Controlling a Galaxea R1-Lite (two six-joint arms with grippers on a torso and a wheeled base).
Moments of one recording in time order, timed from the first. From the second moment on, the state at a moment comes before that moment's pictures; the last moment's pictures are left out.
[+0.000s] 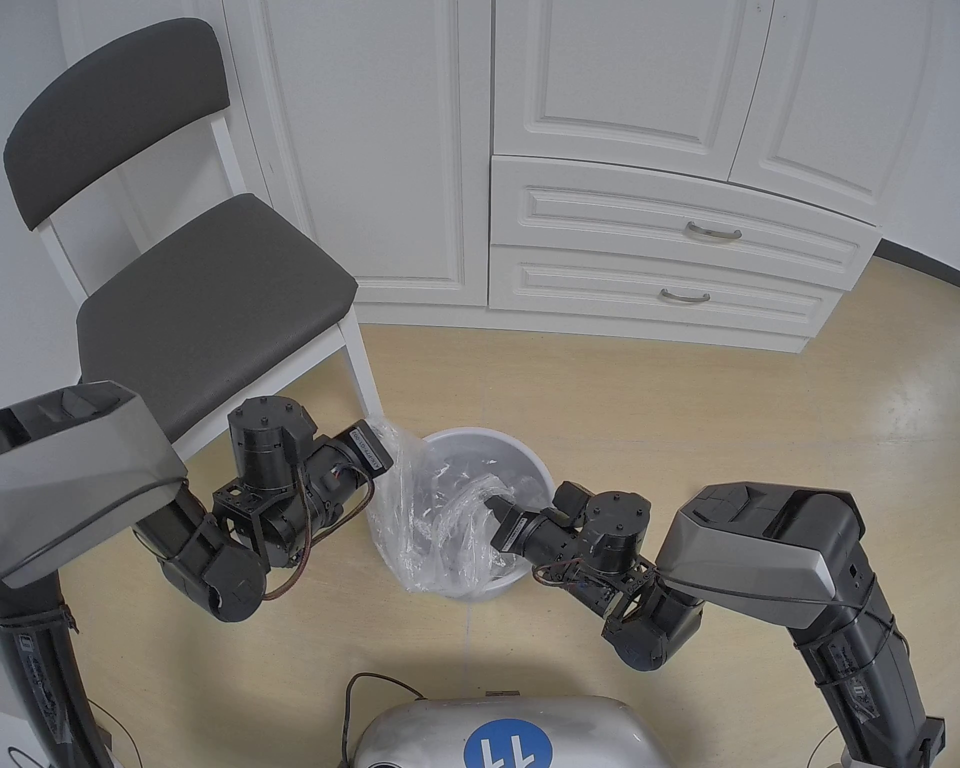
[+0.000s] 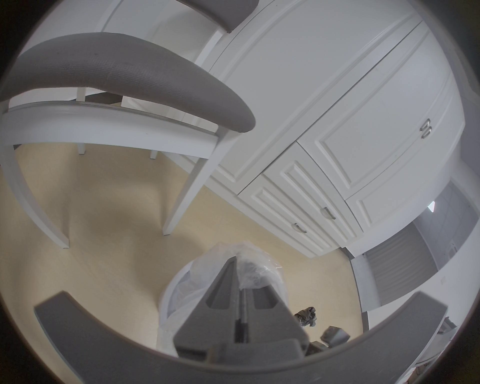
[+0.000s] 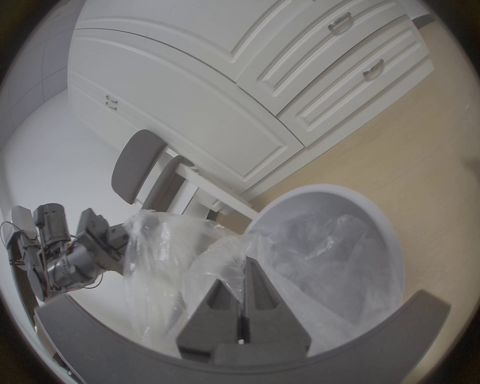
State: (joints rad) left arm -0.42 2.12 -0.77 -1.19 0.08 -0.68; right arm 0.64 2.62 -1.10 -1.55 0.06 0.68
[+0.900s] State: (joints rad) left arm -0.40 2.15 -0.74 -1.15 0.07 -0.56; right arm 0.44 2.39 -0.83 -1.39 0.20 0.29
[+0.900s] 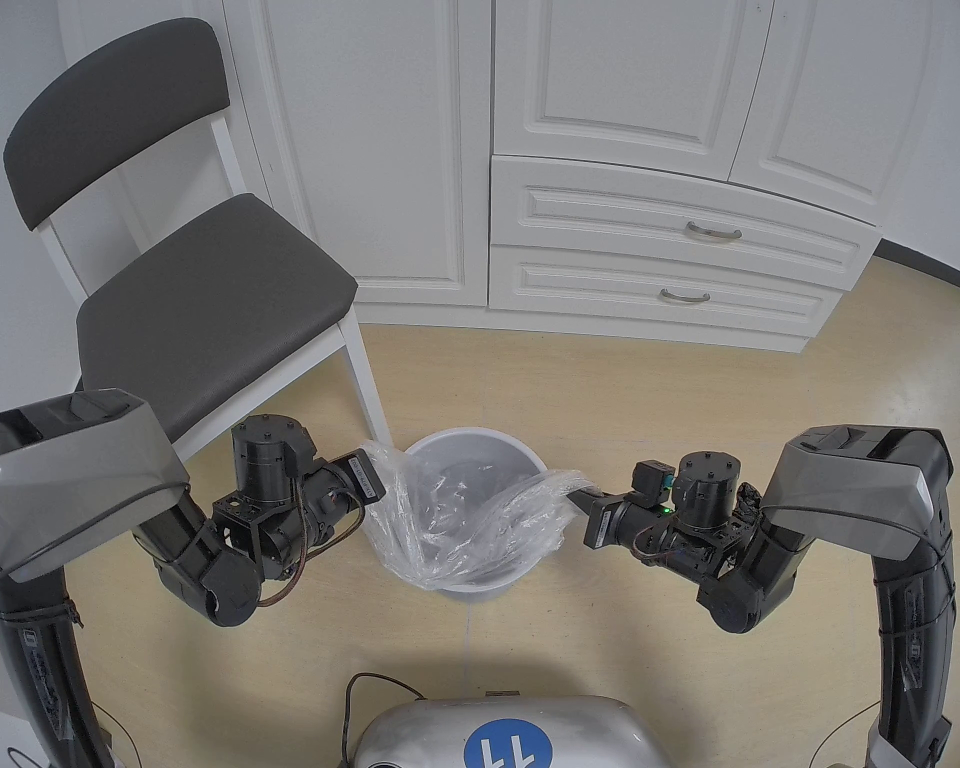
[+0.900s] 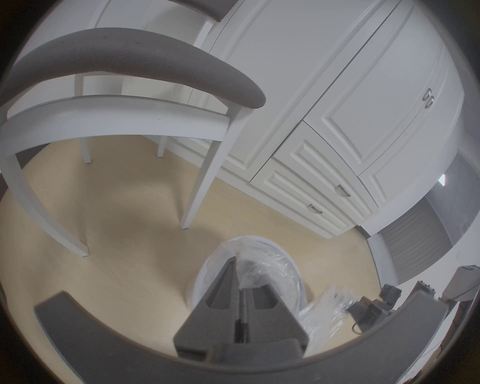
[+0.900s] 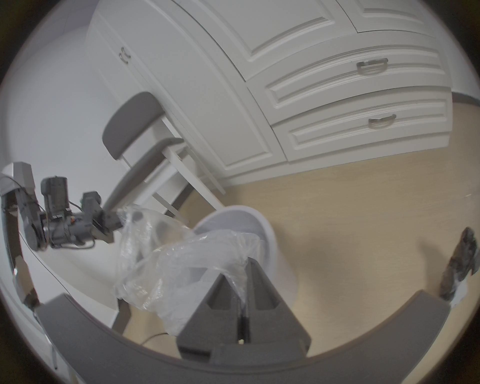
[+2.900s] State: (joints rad) left arm -0.36 2.20 -0.82 -0.58 0.08 -0.34; right arm 0.38 2.33 -0.70 -1.06 0.08 -0.21
